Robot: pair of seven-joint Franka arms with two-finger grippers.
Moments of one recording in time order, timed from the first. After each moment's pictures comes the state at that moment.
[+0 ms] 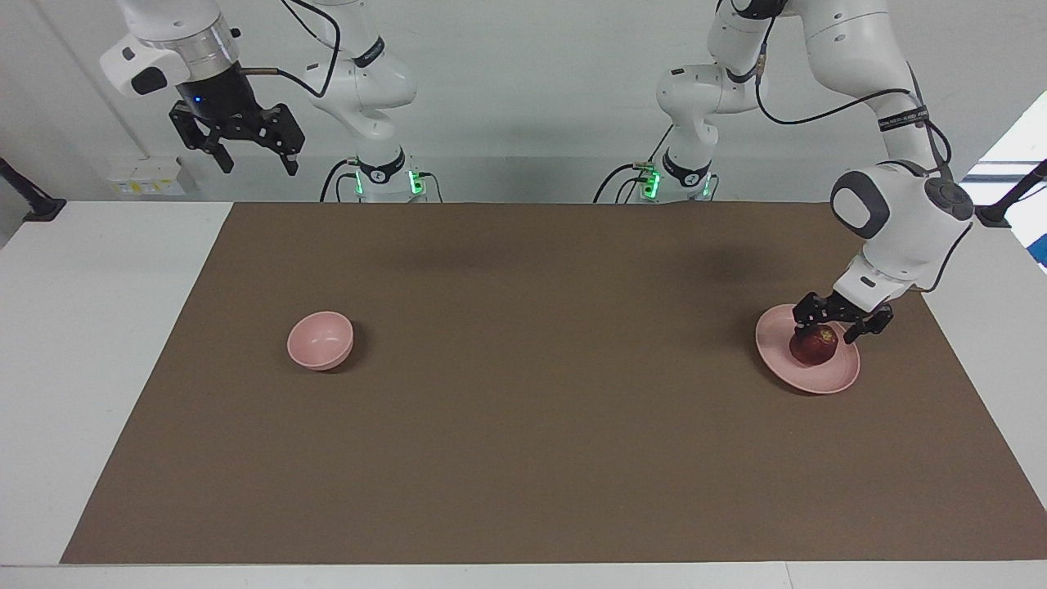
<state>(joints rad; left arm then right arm) 0.01 0.18 0.15 -2.06 -0.13 2.29 0.45 0.08 -0.07 -0.10 -1.49 -0.01 1.38 0.05</state>
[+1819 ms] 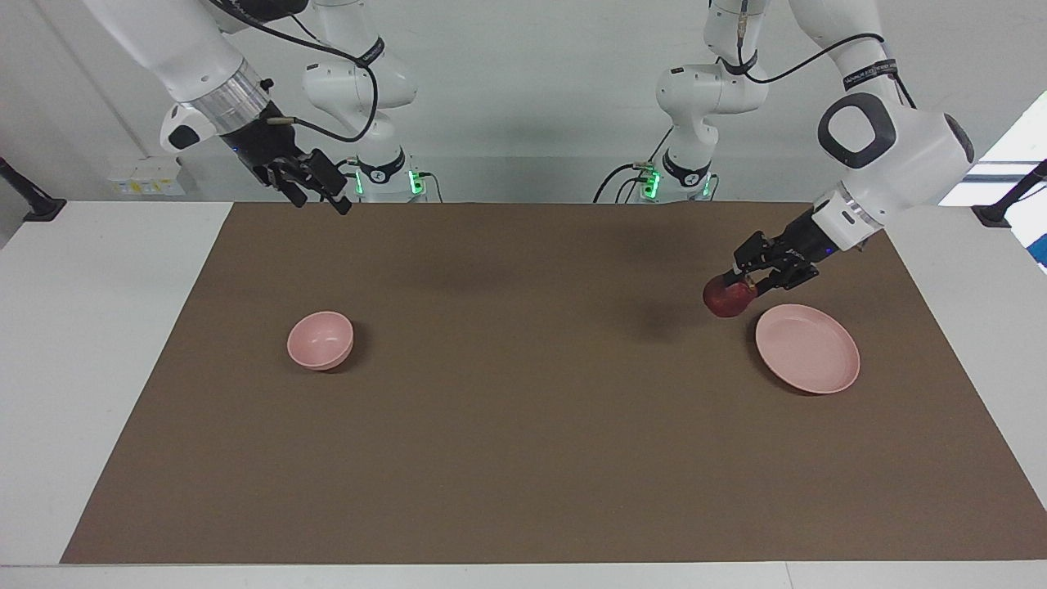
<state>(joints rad) -0.03 -0.03 0.05 -2.03 -0.67 1.95 0.34 0.09 -0.04 -0.10 -1.63 0.36 1.59 0.54</state>
